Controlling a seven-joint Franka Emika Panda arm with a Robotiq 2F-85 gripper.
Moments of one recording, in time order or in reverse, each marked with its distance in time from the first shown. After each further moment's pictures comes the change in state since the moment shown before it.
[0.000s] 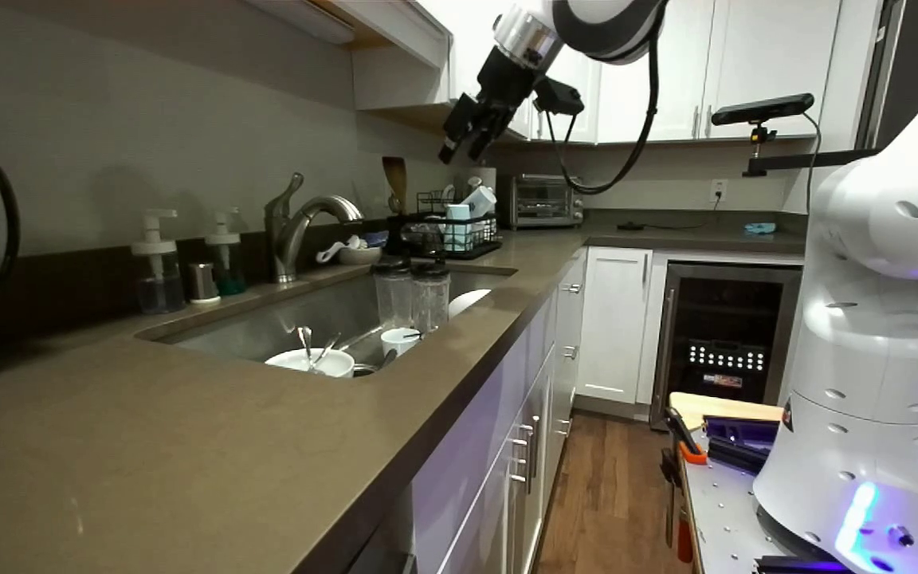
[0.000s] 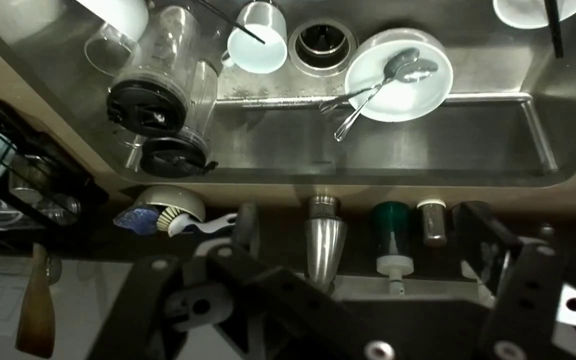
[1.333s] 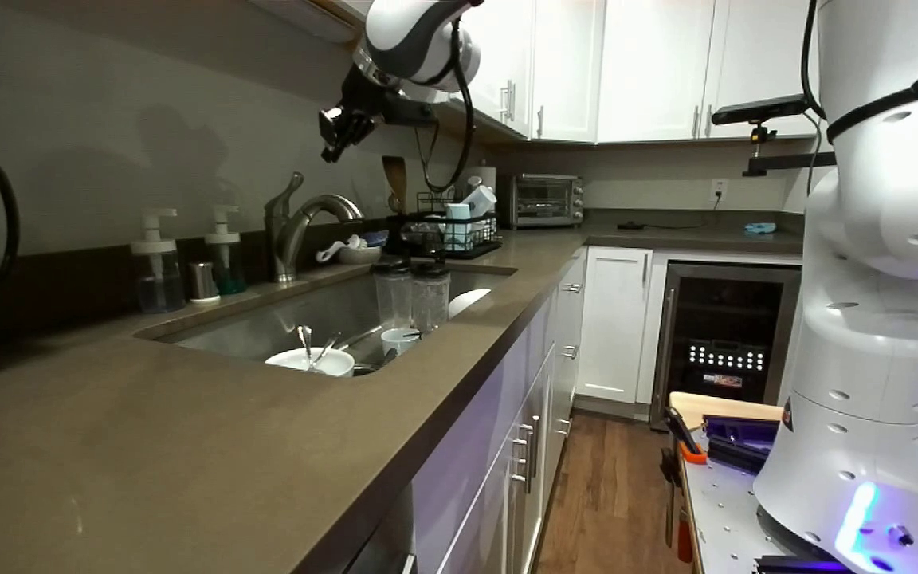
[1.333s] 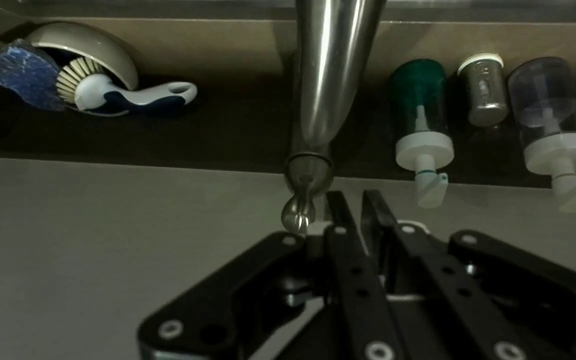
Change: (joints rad) arm 0.055 0.753 -0.007 0.759 0.218 0.100 -0.173
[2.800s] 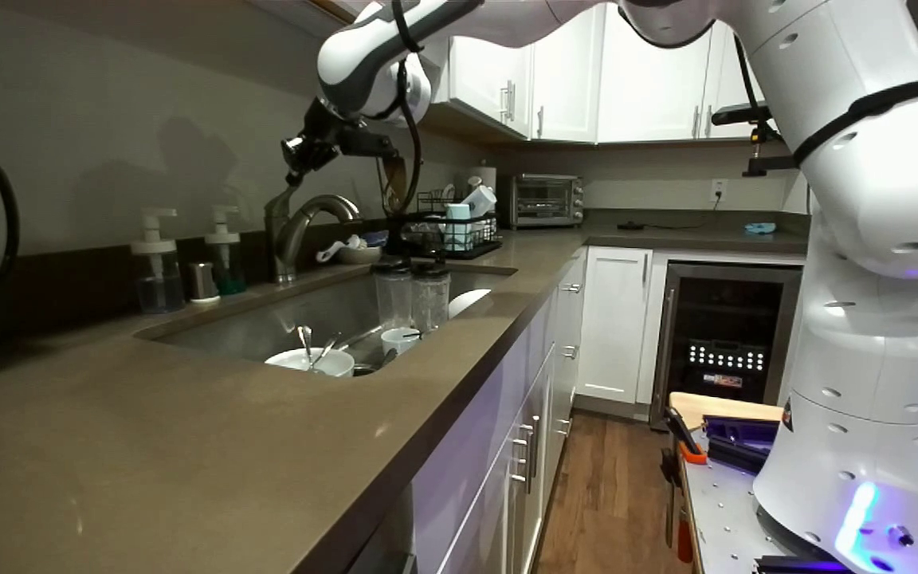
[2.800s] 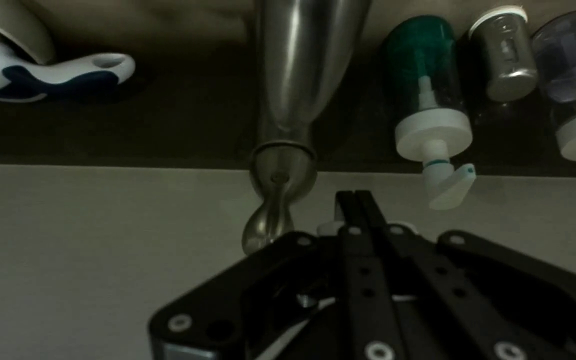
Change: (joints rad) arm -0.114 0.298 0.147 0.326 0.083 -0.027 -0.076
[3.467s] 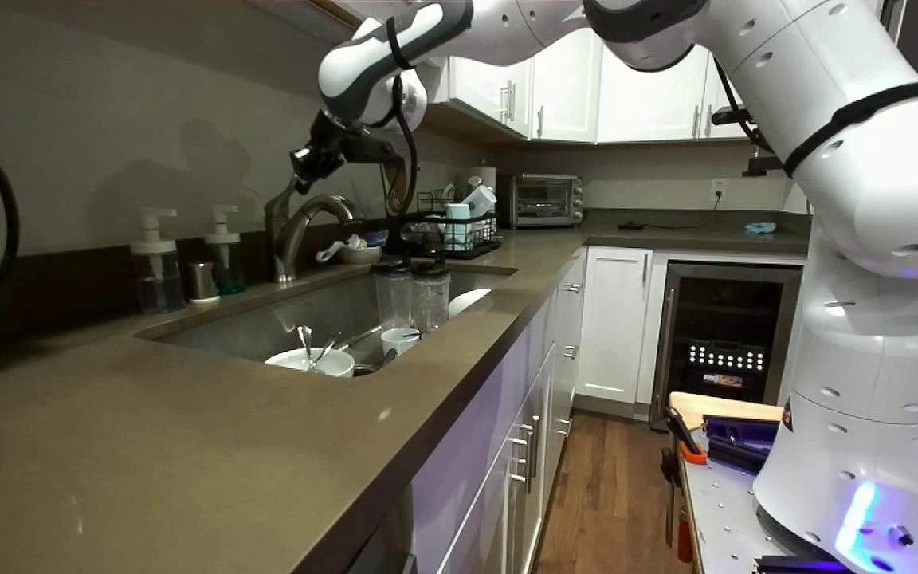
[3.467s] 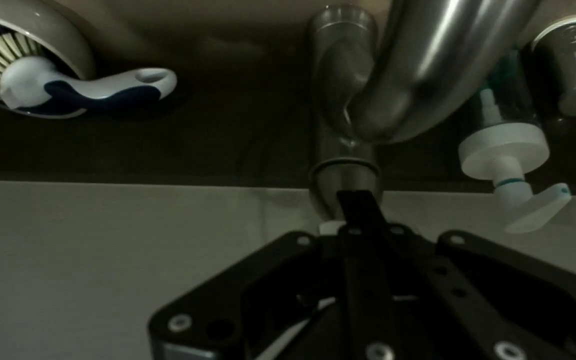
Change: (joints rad) arm -0.015 0.104 -0.037 0.152 -0.006 -0.085 -0.007
